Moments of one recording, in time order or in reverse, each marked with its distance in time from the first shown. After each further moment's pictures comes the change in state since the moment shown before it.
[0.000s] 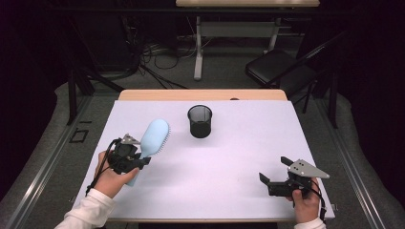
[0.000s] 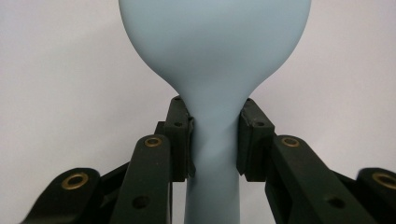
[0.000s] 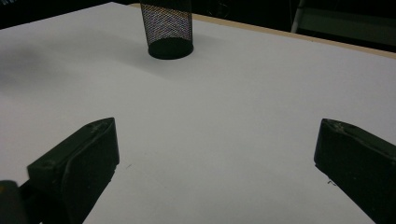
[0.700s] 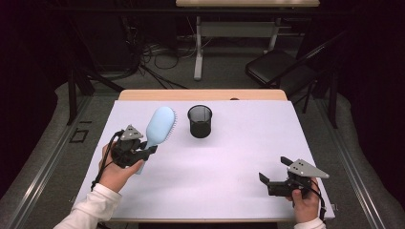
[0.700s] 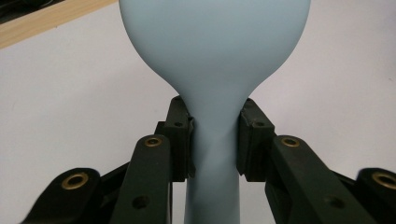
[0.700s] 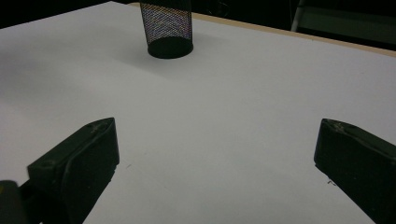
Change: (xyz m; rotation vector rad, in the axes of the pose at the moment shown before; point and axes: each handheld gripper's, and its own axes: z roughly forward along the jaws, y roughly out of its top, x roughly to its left) left arm -0.007 0.023 -0.006 -0.167 -0.027 0.087; right arm 0.000 0.000 0.002 -0.002 -0.003 0.002
